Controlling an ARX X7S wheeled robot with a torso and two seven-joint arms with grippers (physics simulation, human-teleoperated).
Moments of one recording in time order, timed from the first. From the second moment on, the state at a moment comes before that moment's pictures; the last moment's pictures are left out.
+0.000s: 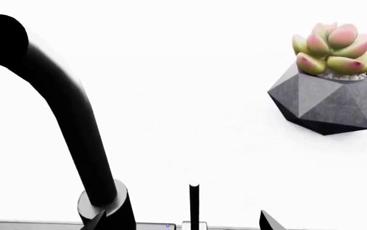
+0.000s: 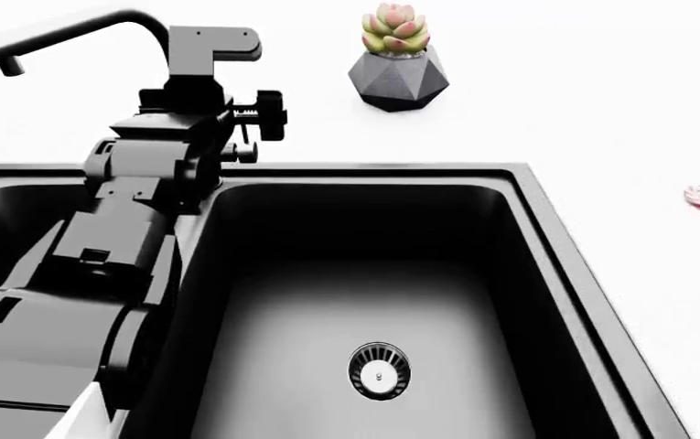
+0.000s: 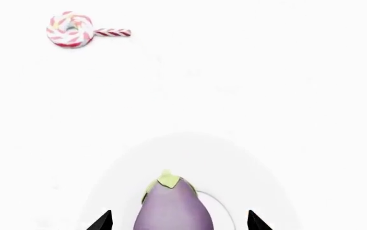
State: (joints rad) left arm -1.52 -0.02 0.20 -1.31 -0.18 -0.42 -0.09; right arm 1.16 1.27 -0.74 0.33 1.79 0.96 0.96
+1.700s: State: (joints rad) left arm -1.49 -0.02 0.15 -1.31 -0.14 -0.41 -0.08; right arm 1.51 0.87 -0.81 0.16 1.77 1.21 0.95
